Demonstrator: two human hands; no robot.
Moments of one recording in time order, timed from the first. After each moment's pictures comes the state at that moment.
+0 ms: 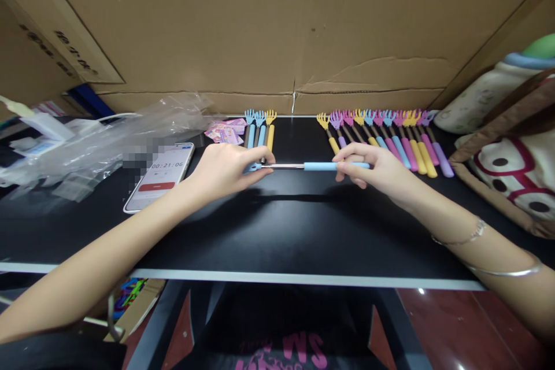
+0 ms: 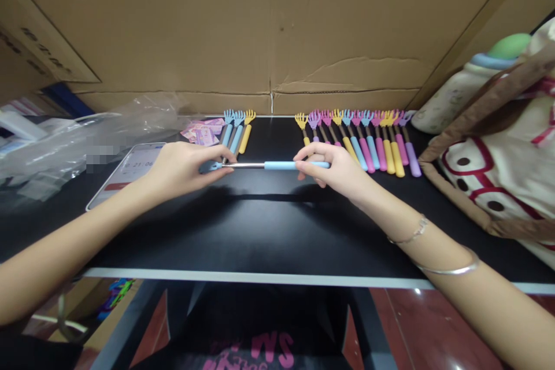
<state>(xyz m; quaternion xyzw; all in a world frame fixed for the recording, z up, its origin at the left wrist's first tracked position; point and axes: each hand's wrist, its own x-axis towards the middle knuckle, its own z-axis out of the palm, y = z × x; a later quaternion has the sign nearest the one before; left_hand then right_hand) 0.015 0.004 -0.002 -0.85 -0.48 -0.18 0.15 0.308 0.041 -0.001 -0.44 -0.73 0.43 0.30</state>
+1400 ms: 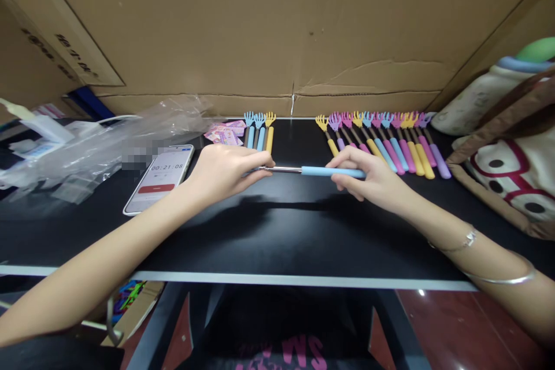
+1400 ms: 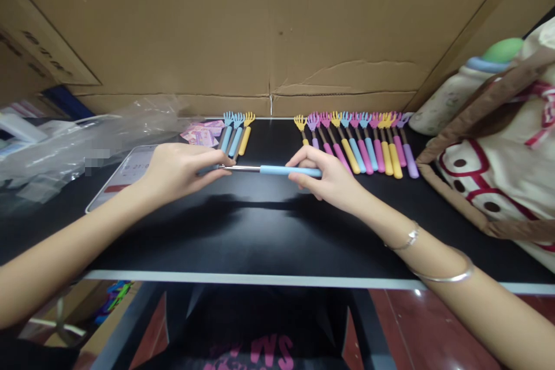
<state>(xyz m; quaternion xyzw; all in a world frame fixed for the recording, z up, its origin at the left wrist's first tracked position) 0.013 0.001 0.001 -0.86 -0.41 -0.21 0.21 0.307 0.034 -0.007 -0.36 -0.79 0.39 0.29</state>
